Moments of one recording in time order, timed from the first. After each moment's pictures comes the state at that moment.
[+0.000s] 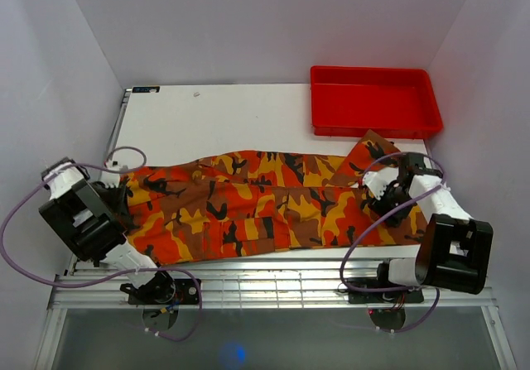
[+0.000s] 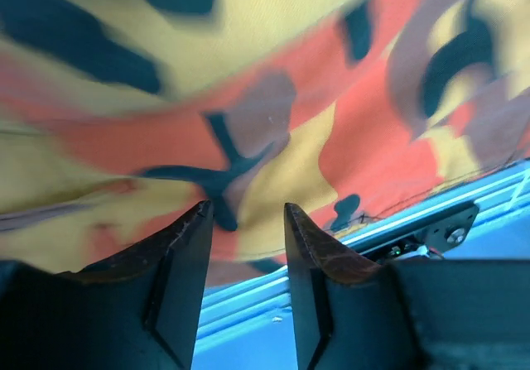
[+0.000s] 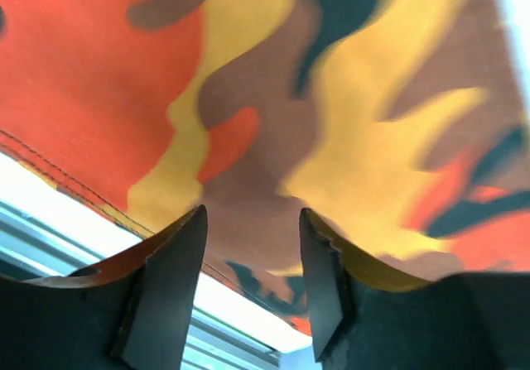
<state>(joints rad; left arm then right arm) 0.73 1.66 1.08 -1.12 0.33 0.89 -0.15 1.32 0.72 -0.83 -0.14 -1.13</state>
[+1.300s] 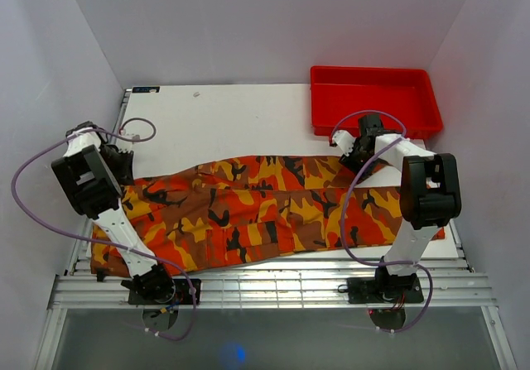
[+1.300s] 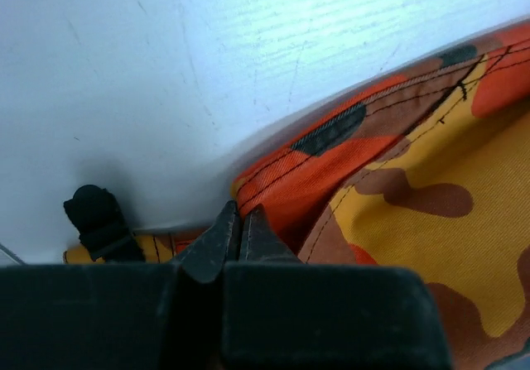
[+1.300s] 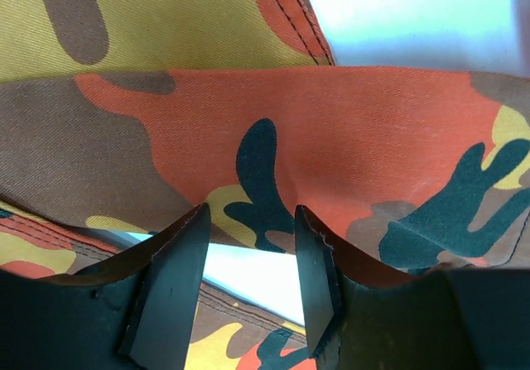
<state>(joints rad) 0.51 2.12 1.61 -1.06 0.32 0.73 0.11 1.83 1.17 -0.57 -0.05 -0.87</state>
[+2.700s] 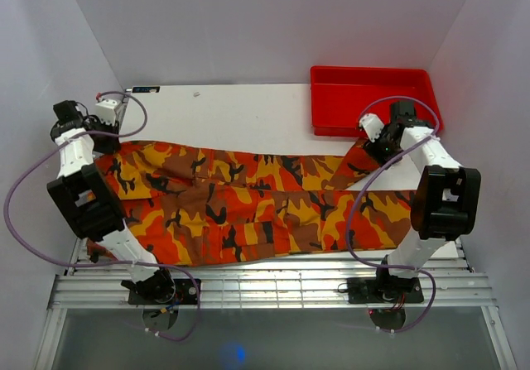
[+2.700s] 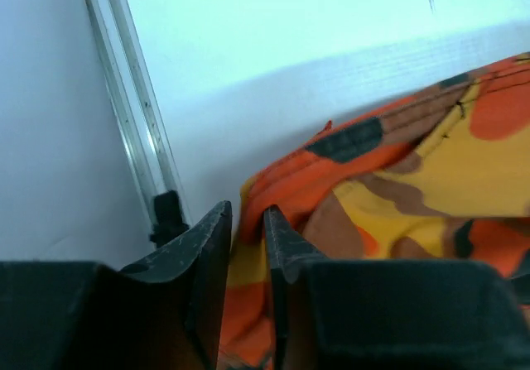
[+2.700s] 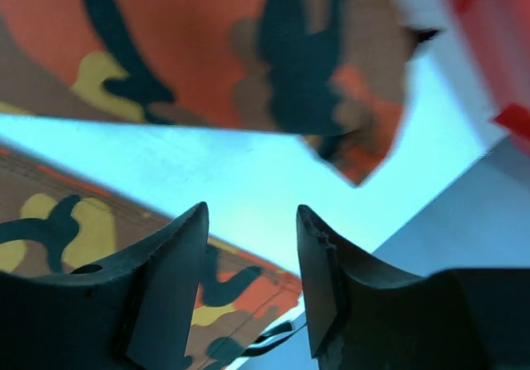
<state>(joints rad) 0.52 1.74 1.44 -0.64 0.43 0.73 -0.03 1.71 1.24 -0.71 -0.03 -0.89</state>
